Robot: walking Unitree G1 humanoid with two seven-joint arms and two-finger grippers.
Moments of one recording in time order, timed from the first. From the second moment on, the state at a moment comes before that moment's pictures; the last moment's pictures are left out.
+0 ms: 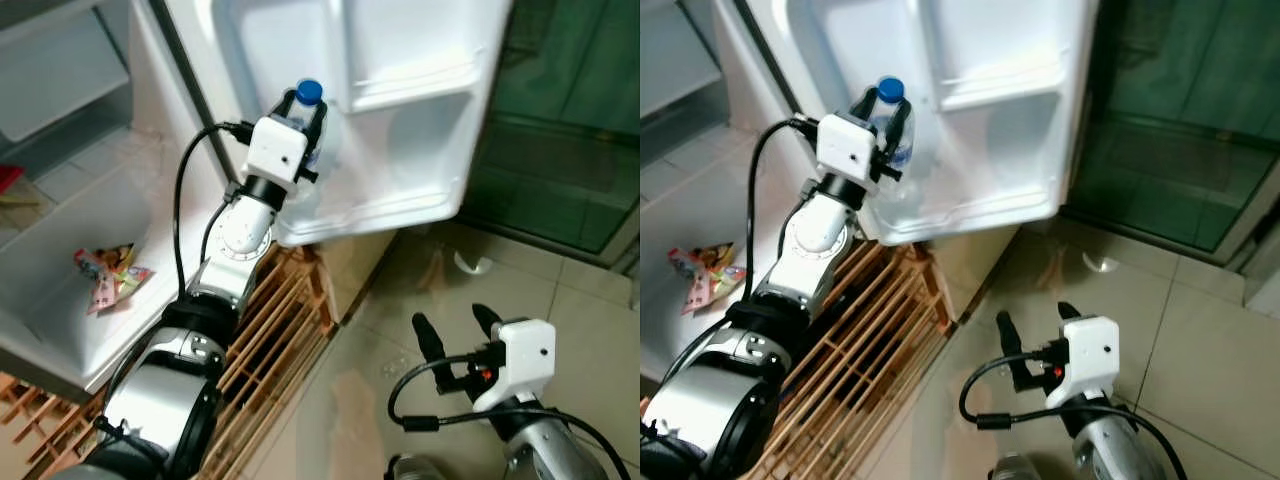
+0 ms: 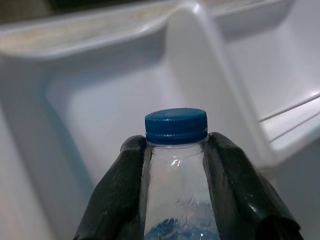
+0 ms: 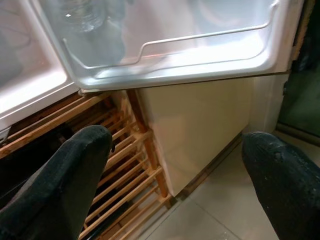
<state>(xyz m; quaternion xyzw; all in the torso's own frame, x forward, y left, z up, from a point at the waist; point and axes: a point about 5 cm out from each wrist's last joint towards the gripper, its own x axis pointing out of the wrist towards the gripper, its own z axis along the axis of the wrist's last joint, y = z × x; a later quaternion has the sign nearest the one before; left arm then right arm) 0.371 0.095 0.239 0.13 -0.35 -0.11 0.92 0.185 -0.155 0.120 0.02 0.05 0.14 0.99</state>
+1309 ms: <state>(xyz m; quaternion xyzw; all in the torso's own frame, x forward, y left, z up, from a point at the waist) 0.383 0.096 0.262 0.01 -0.22 -0.03 0.97 0.203 -0.148 0.133 0.00 0.05 0.17 0.98</state>
